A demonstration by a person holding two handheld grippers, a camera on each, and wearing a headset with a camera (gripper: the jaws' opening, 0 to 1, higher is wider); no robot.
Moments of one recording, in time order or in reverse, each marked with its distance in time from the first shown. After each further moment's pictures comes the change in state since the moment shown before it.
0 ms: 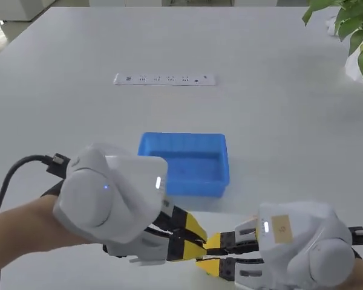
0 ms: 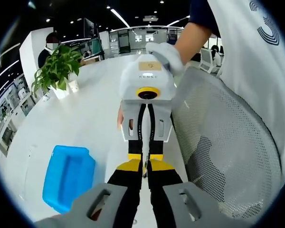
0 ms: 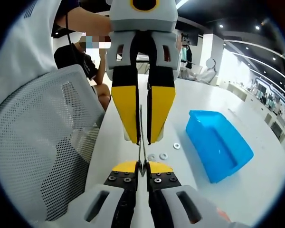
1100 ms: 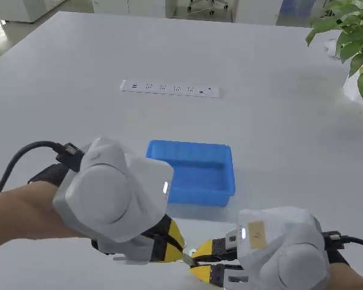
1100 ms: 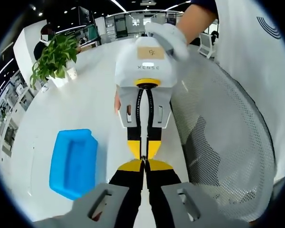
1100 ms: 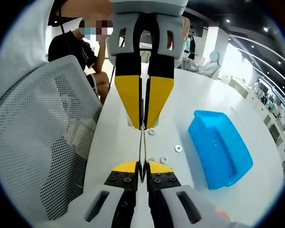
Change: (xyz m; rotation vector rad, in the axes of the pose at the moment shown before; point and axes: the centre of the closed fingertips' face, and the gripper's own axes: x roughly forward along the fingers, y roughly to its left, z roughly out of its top) left arm -0.026 -0.002 -0.022 0.027 0.164 -0.002; right arm 0.013 0.002 0.005 -0.042 0.117 -0.017
